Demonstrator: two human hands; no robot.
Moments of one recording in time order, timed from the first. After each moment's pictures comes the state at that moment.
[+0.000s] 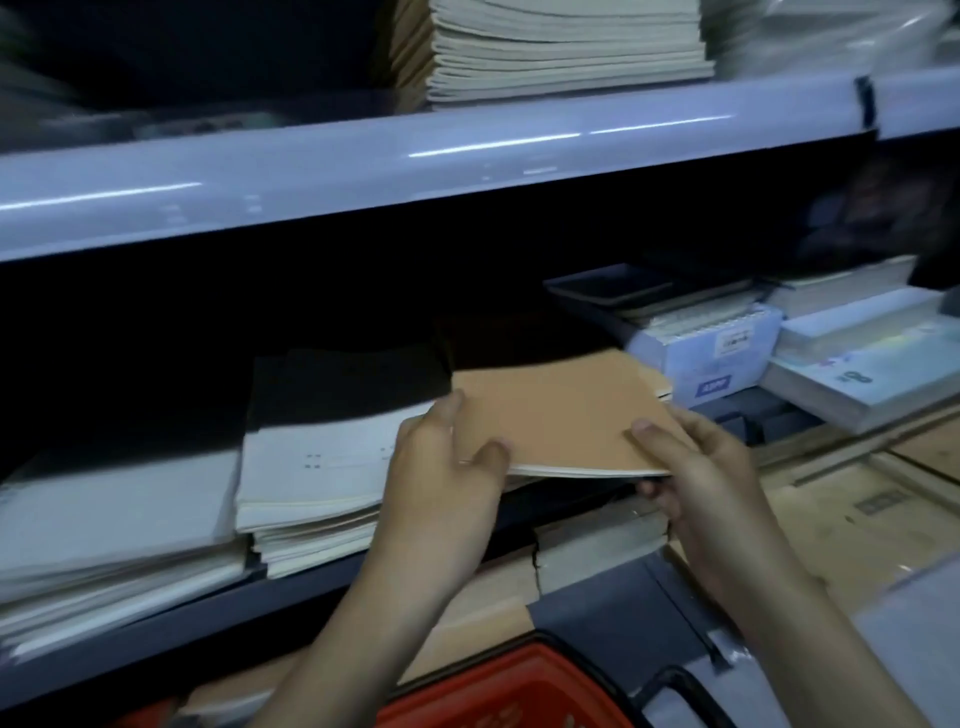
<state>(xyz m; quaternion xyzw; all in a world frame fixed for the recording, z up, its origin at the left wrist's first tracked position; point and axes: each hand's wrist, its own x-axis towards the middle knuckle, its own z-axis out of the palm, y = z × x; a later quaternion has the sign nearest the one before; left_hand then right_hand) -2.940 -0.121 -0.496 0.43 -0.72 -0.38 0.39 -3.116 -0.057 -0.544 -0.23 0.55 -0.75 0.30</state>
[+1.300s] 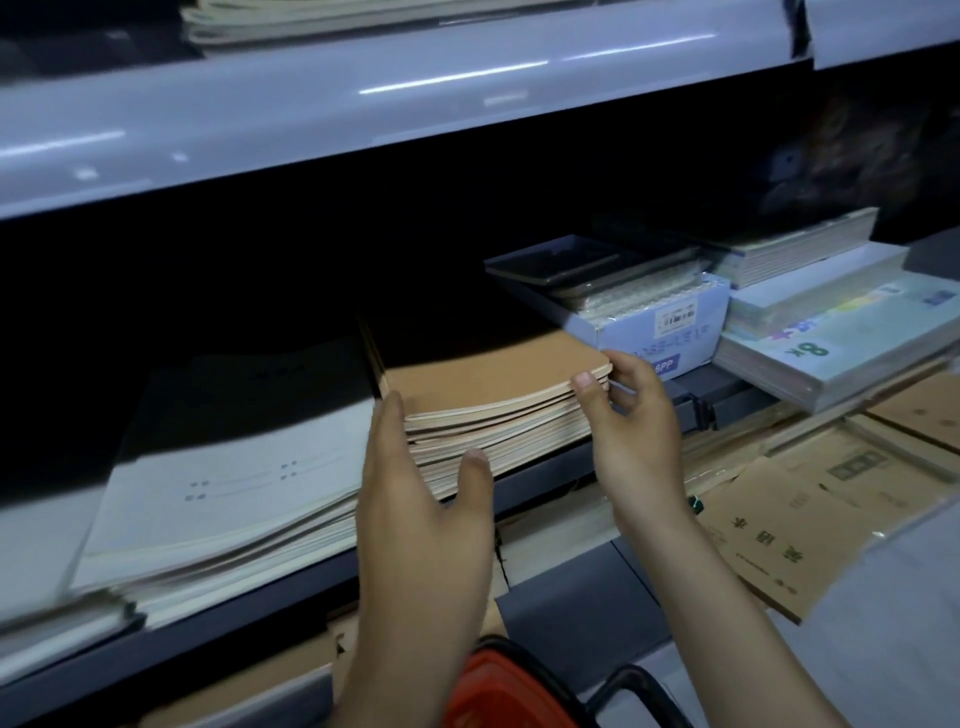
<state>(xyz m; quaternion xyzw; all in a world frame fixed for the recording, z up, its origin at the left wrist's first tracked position) -3.001 -0.098 -0.531 0.46 -0.71 -0.30 0.44 -3.168 -0.102 -0.570 -0.29 0.62 -0.72 0.13</state>
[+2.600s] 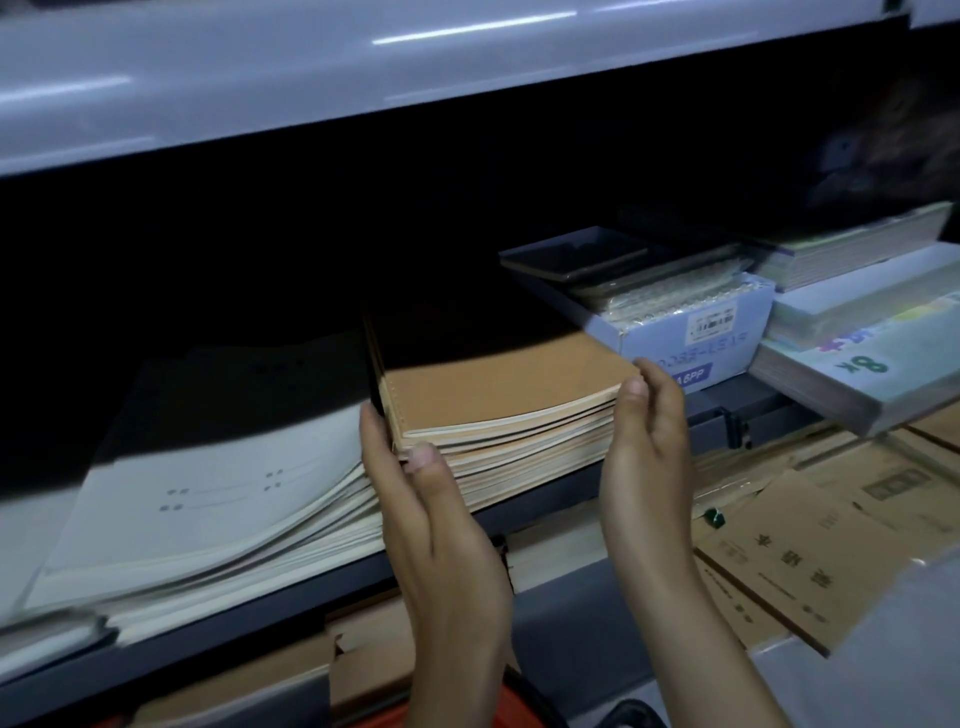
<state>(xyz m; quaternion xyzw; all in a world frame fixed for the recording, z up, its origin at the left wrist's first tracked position) -3.040 -0.110 -0.564 0.44 -0.55 -0.39 0.60 -3.154 -0.103 -0.569 -0.25 0.61 -0.74 0.14</state>
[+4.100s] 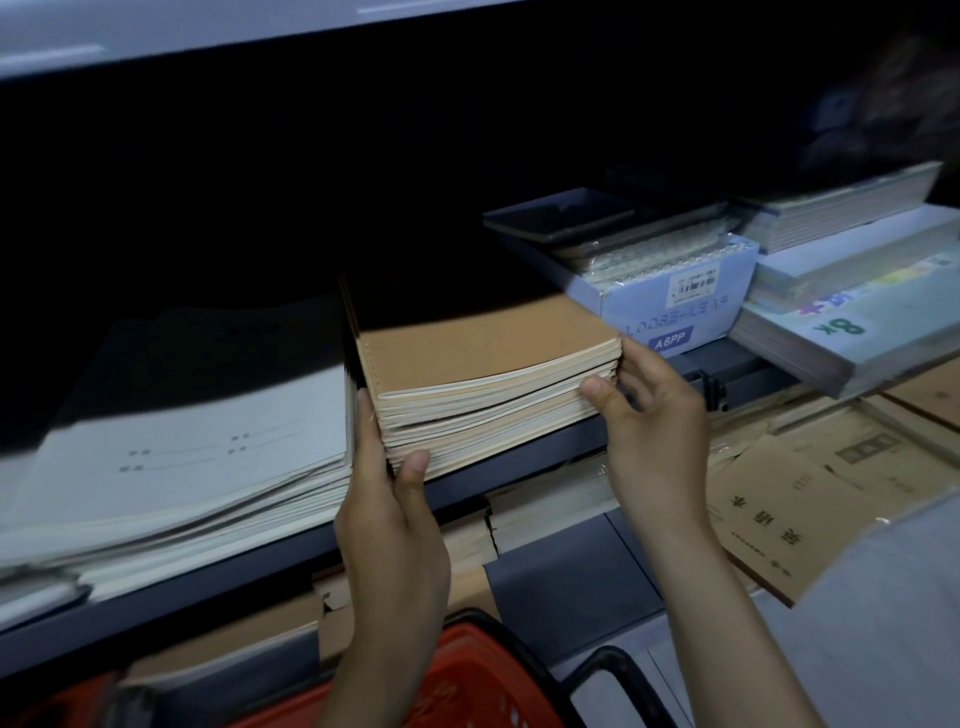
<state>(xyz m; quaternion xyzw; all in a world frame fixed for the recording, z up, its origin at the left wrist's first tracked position) -3.011 -0.124 -0.593 0.45 -0.67 -0.28 0.51 -3.179 -0.089 -0.581 -0.32 0.62 -0.70 0.15</state>
